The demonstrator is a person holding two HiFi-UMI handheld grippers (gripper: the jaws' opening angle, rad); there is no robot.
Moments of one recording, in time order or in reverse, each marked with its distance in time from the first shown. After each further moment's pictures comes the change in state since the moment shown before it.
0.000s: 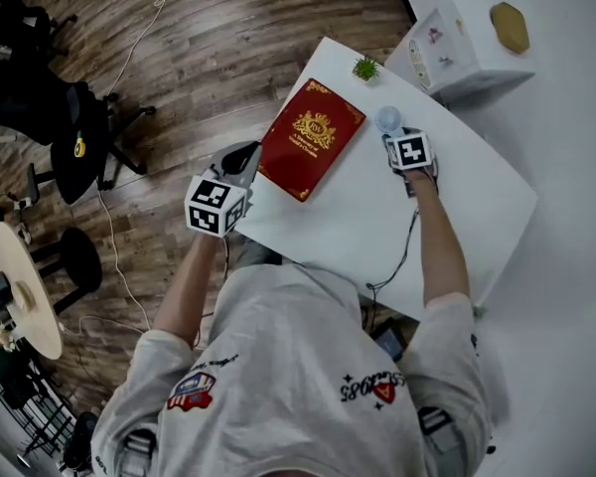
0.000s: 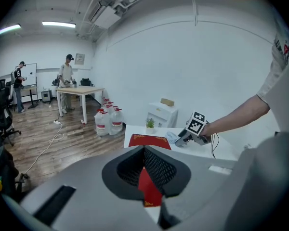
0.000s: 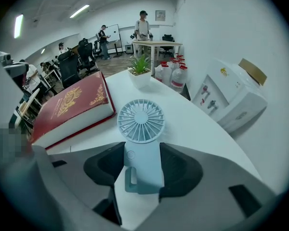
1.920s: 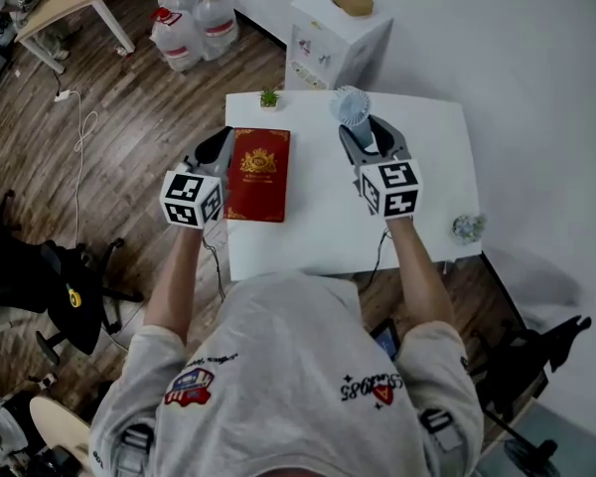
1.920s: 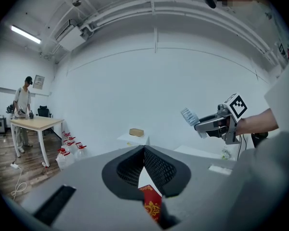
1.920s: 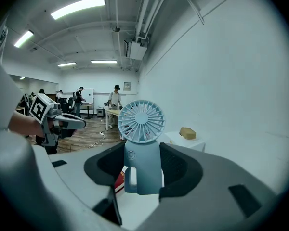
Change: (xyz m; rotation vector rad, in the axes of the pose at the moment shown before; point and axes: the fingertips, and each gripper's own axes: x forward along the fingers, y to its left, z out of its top) left arm -0.017 -0.066 0.175 0.273 -0.291 -0.404; right arm -0.366 0.084 0.069 0.241 -0.734 -0.390
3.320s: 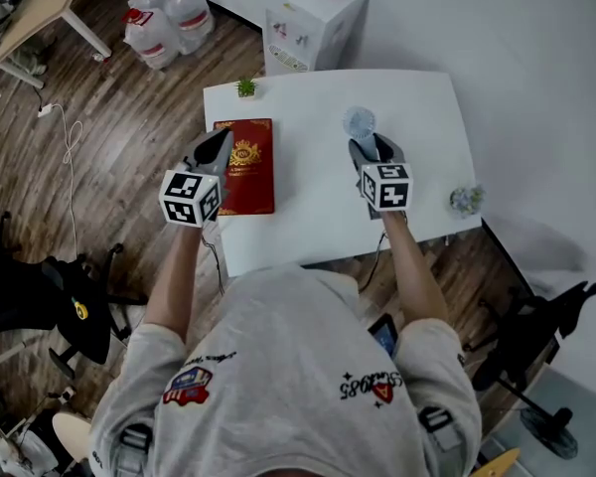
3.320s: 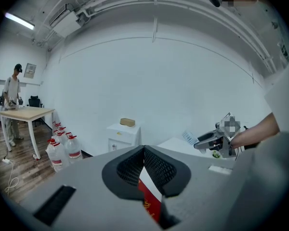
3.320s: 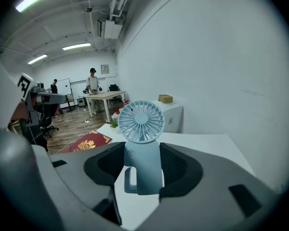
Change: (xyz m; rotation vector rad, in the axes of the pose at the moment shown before) left arm 0.038 -0.031 -0.039 -0.026 0.103 -0.098; right arm -0.018 -0.063 -0.160 0.188 0.247 -0.182
